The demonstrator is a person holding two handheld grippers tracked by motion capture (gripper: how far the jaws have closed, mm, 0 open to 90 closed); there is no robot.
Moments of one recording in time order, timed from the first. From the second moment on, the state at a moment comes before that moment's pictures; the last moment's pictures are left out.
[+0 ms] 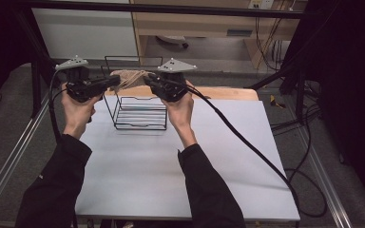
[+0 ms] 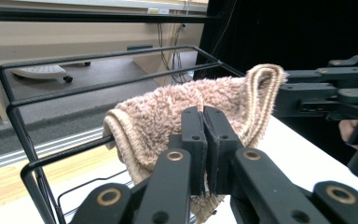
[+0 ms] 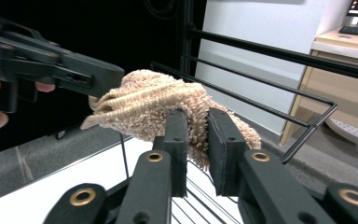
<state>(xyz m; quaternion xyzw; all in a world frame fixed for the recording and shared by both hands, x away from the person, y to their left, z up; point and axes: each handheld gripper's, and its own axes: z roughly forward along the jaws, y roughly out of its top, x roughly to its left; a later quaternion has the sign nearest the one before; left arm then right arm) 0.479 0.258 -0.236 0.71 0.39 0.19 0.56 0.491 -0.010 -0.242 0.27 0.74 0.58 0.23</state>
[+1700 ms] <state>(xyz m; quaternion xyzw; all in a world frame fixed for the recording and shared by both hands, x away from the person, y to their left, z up) 0.465 0.260 -0.267 0.73 0.39 0.22 0.51 0.484 -0.019 -0.259 0.29 0.76 0.55 0.19</state>
